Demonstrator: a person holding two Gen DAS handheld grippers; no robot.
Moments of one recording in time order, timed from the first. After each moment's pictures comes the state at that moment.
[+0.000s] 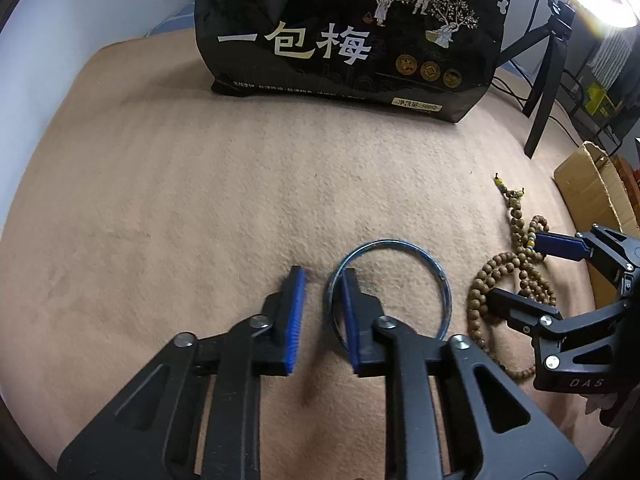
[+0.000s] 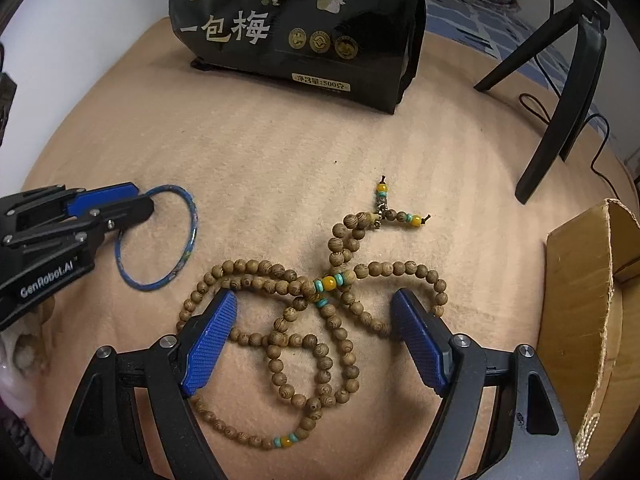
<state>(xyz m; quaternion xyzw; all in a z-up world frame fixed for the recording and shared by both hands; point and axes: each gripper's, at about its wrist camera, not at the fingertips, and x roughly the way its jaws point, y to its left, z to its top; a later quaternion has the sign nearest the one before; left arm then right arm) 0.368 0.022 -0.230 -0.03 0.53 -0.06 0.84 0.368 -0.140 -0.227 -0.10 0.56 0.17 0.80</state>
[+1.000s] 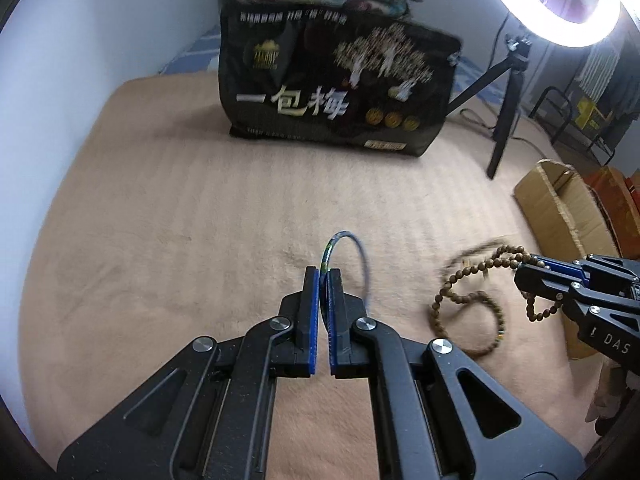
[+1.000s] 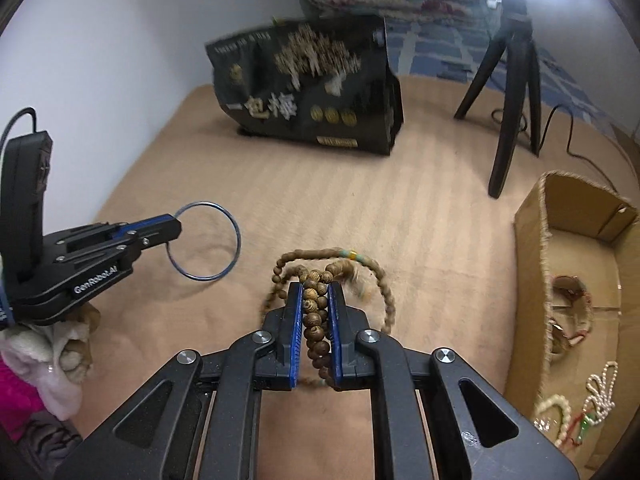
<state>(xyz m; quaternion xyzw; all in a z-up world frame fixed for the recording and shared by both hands) 0.320 0.027 -0.166 -0.03 0.48 -0.07 0.87 0.306 -0.175 -0.157 0.01 0.50 0.21 0.84</state>
